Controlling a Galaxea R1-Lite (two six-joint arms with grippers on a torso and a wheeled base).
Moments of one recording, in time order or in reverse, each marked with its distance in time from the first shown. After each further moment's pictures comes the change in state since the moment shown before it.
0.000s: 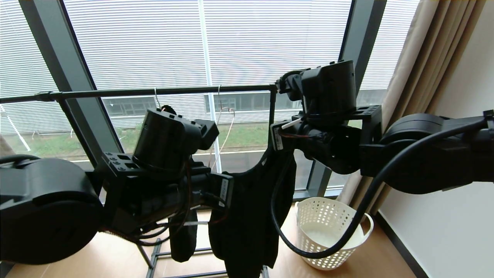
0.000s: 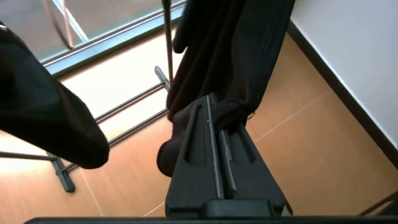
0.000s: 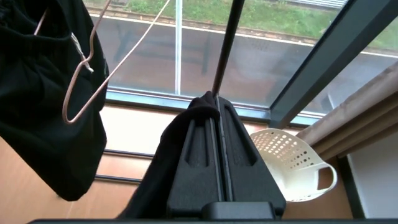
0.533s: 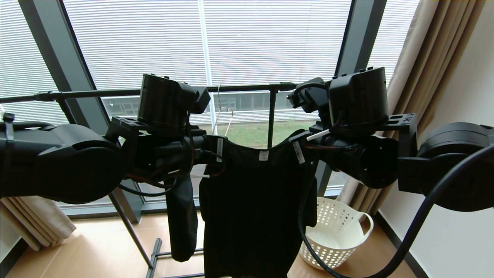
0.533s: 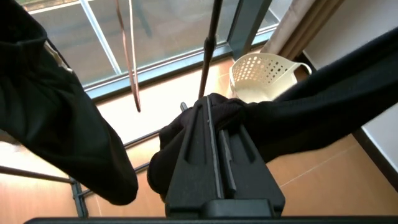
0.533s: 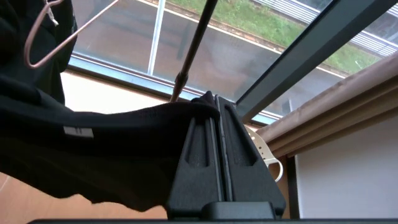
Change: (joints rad) left arm 0.107 0.097 -0.193 -0.034 0.003 0.057; right arm -0.011 -0.102 0.153 -0.004 0.000 -0.131
